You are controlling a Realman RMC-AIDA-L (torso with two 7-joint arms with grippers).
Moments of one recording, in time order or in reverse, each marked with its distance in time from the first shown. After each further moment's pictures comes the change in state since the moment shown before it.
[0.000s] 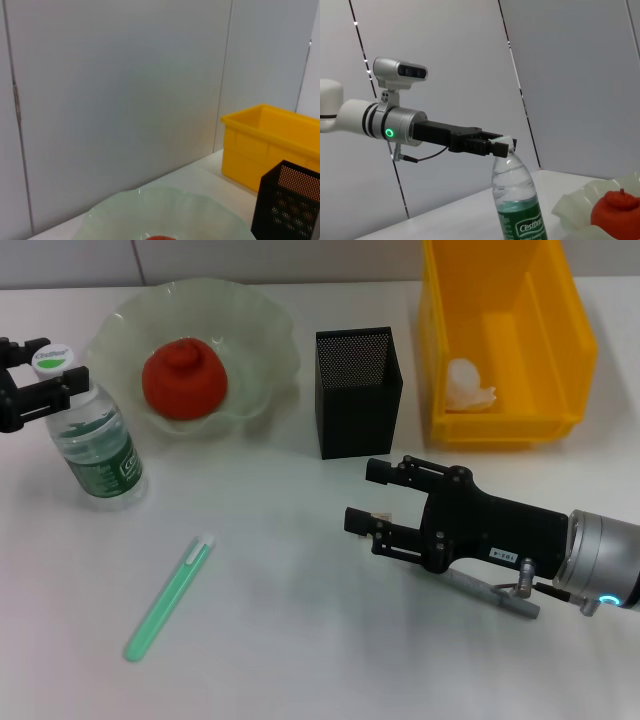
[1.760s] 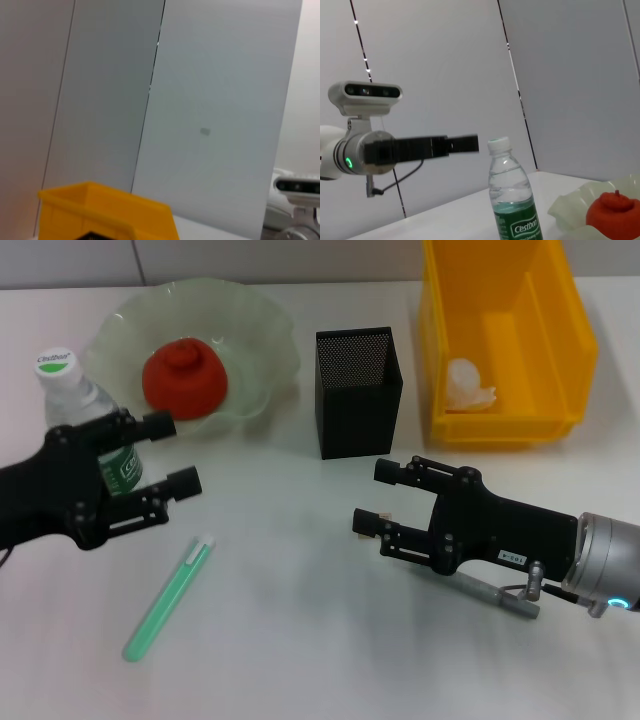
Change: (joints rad) left arm -0.042 -0.004 -0.064 -0.456 -0.167 0.407 0.388; right arm -0.015 -0.007 0.003 -0.007 0.000 -0.009 -0.017
